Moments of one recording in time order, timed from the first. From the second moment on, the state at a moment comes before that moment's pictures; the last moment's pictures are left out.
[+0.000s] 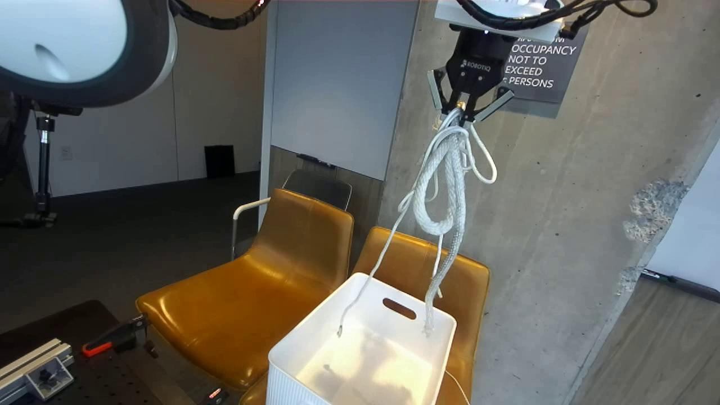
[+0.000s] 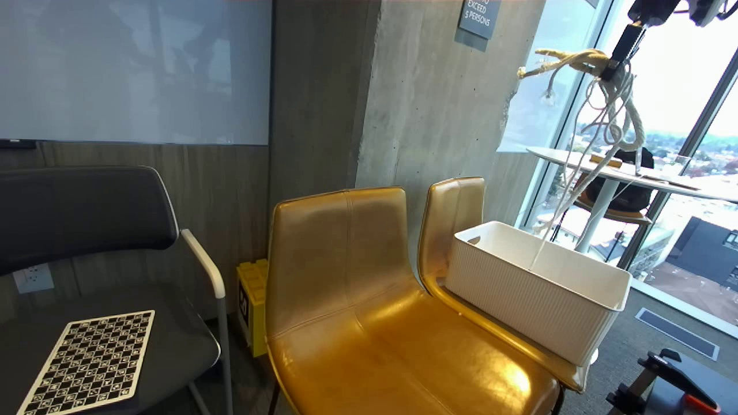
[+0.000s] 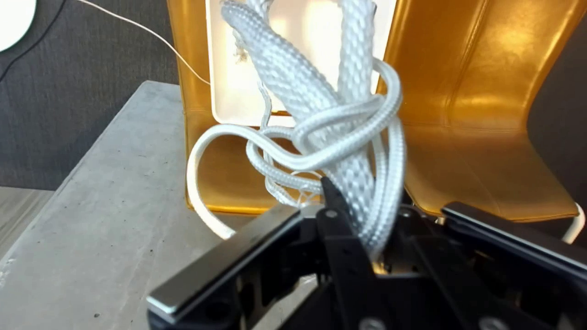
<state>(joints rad) -0.51 0.78 0.02 -0.46 0.19 1.32 -0.63</state>
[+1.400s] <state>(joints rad) -0.48 0.90 0.03 -0.45 0.17 1.17 -0.63</state>
